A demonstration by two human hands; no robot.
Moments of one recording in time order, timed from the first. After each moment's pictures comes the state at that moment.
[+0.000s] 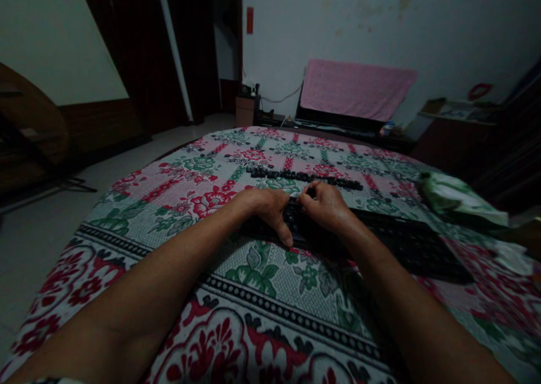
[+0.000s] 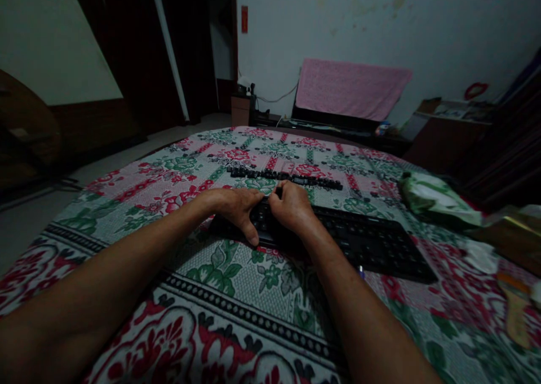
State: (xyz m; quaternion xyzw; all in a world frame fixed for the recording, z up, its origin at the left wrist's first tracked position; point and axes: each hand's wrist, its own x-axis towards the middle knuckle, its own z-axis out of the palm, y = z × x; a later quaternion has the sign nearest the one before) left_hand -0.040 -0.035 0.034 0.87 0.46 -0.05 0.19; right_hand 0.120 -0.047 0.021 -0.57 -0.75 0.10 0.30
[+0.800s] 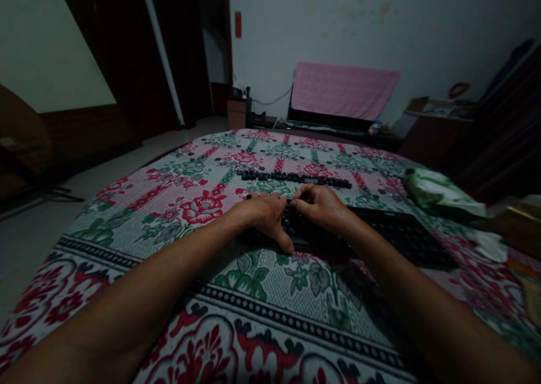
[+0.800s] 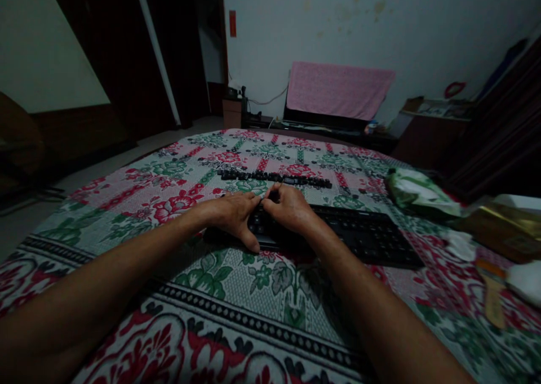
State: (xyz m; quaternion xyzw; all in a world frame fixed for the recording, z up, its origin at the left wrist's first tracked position) left_hand -0.020 -0.053 0.032 0.88 0.46 -0.07 0.11; right_hand 0.146 -0.044 0.019 -0.51 -0.77 0.22 0.30
